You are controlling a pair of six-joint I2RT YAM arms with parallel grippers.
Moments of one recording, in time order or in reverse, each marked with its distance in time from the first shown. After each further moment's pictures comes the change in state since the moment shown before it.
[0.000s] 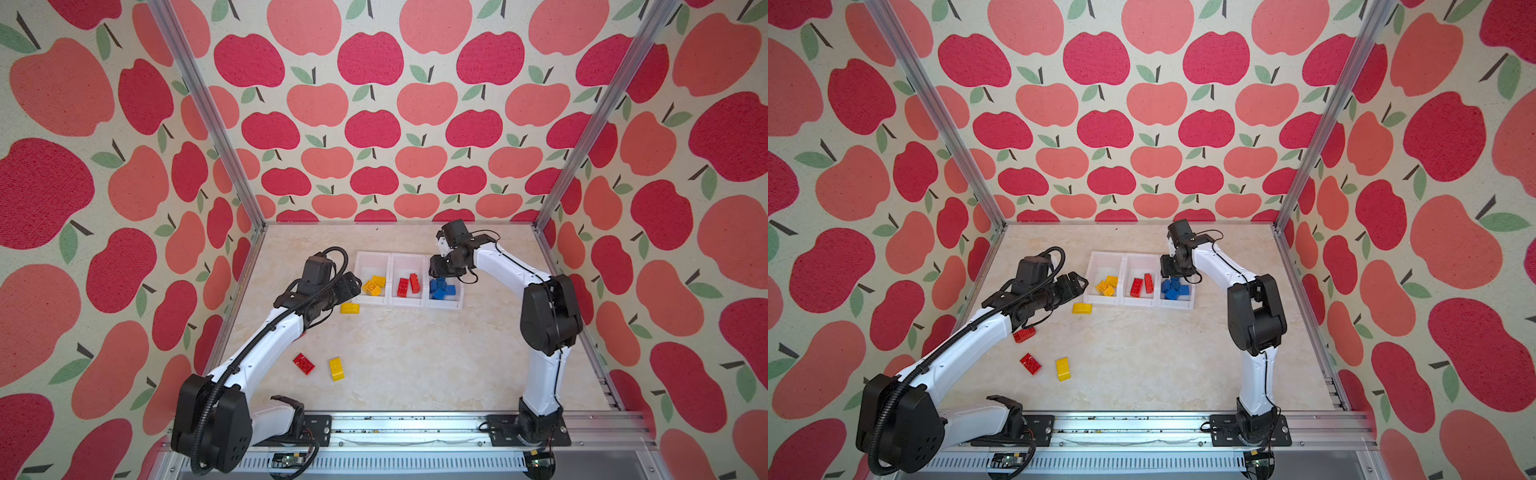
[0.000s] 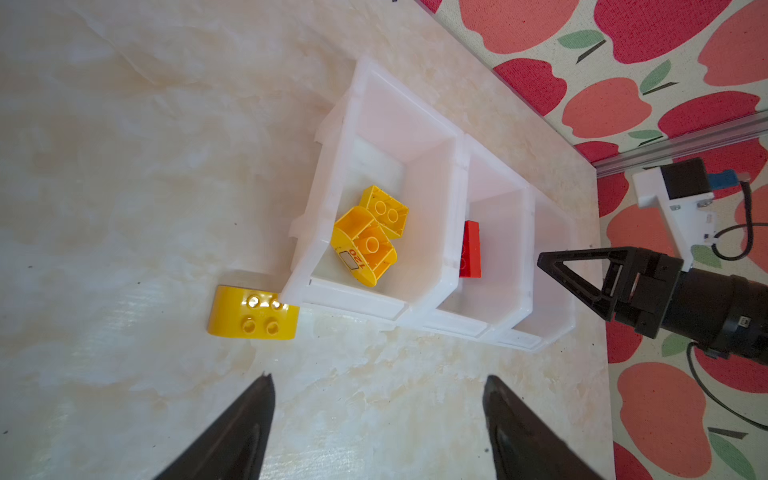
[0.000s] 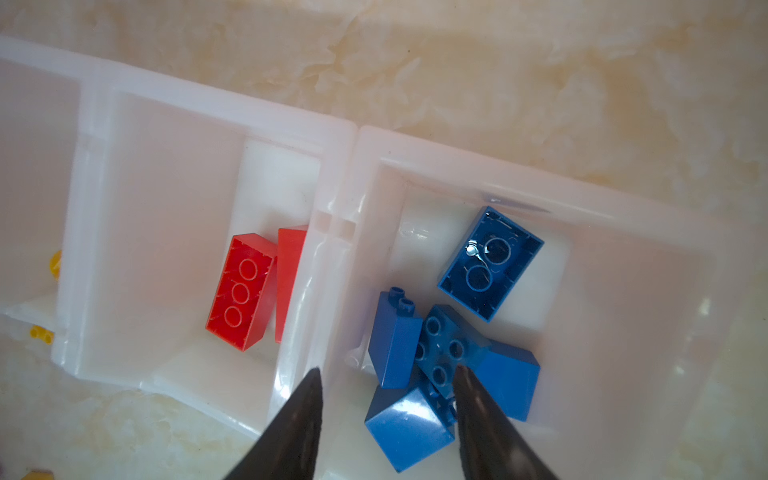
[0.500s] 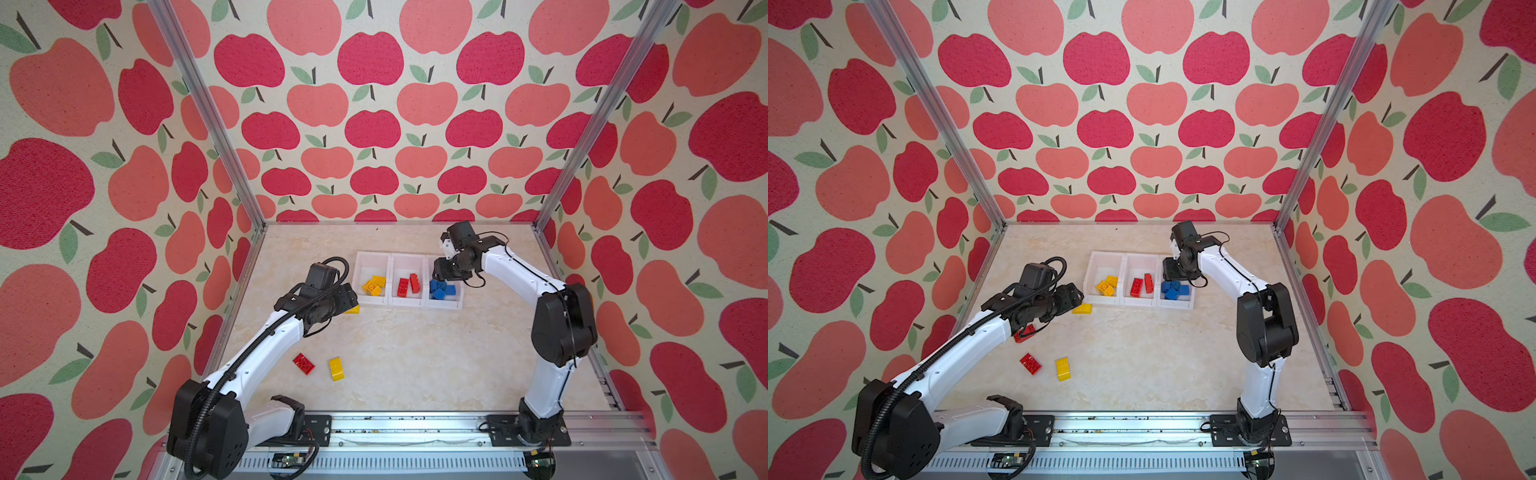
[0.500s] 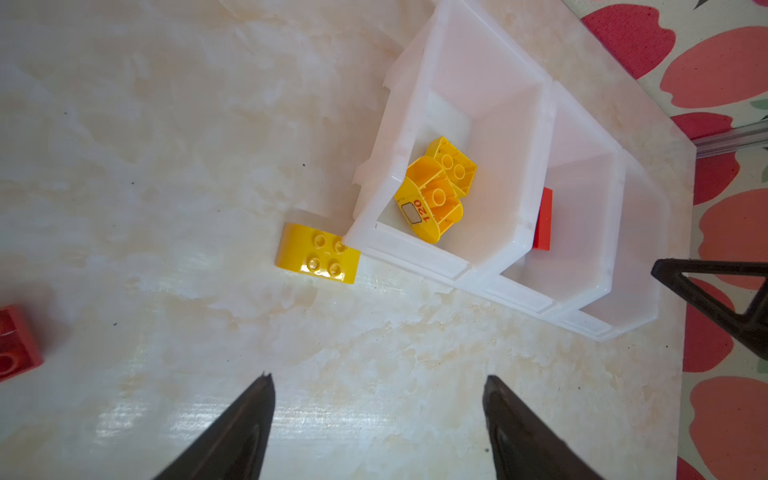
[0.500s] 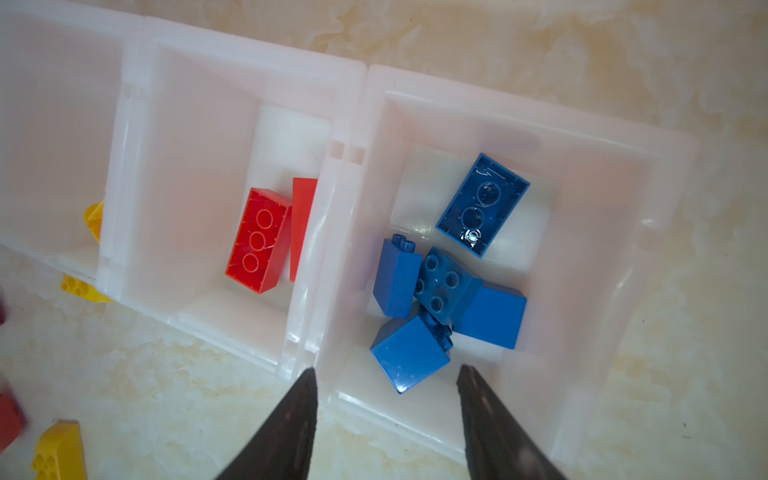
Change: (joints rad) left arm -0.071 -0.037 0.000 -0.221 -0.121 -0.034; right arm 0.003 -0.137 -0.091 -0.050 -0.011 0.000
